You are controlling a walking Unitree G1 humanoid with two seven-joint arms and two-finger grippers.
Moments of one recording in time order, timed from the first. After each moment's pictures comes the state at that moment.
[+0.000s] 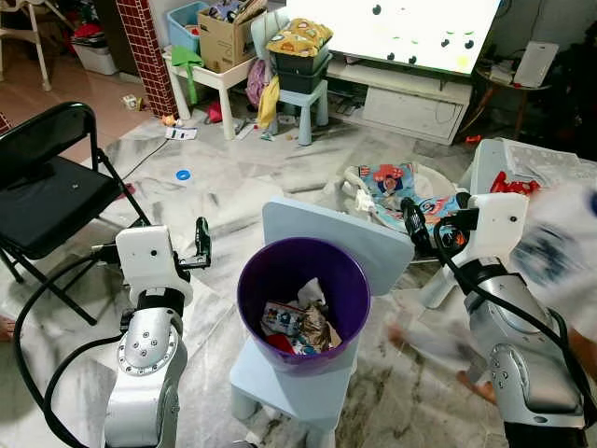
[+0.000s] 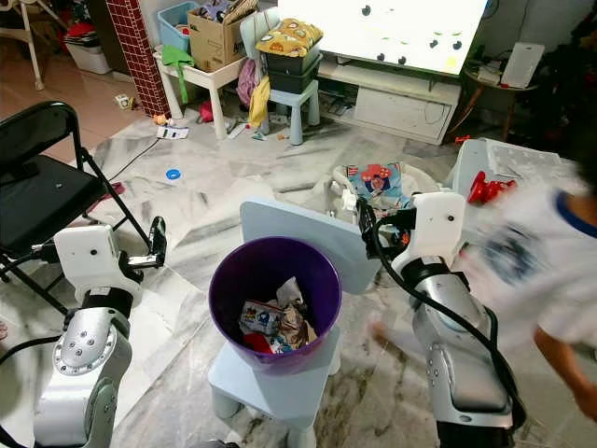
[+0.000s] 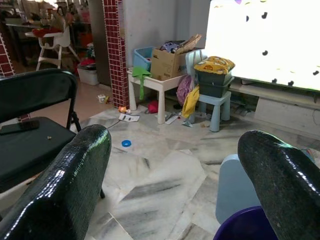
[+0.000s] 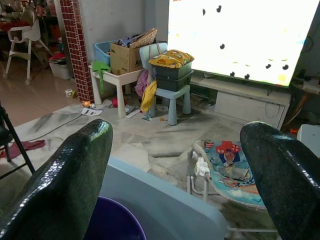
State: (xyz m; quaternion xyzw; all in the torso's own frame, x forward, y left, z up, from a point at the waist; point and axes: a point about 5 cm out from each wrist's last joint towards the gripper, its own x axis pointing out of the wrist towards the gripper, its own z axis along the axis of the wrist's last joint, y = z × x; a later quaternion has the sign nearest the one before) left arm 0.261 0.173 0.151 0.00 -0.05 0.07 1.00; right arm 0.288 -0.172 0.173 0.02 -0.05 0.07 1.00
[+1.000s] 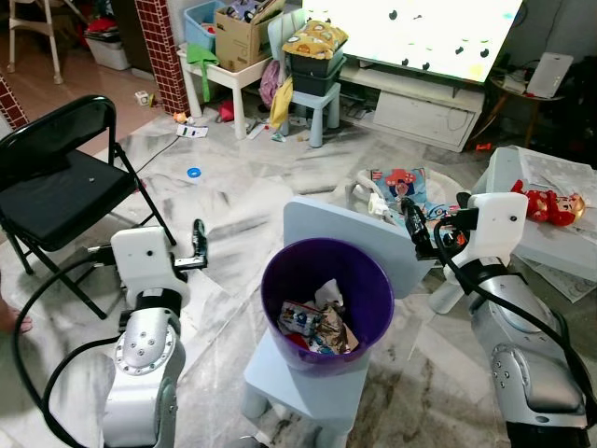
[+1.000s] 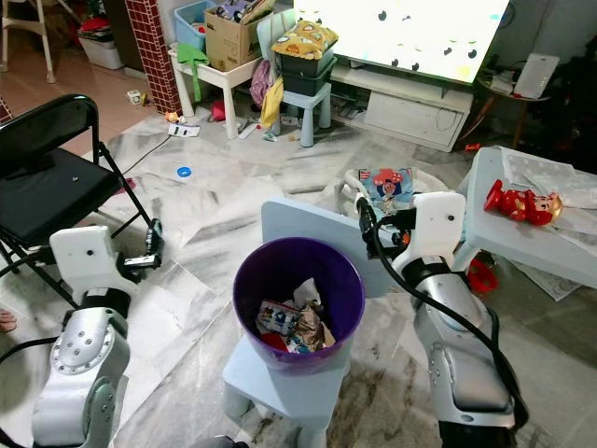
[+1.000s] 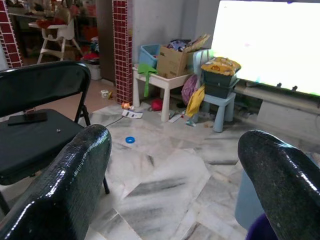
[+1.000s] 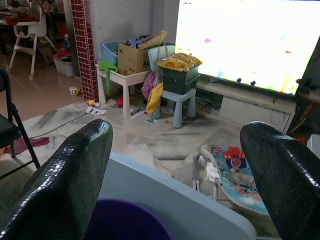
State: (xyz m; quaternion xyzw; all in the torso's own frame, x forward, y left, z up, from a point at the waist) left arm 0.262 0.171 0.149 0.00 -0.04 0.07 1.00; right arm 0.288 -0.175 0.173 0.01 -0.05 0.07 1.00
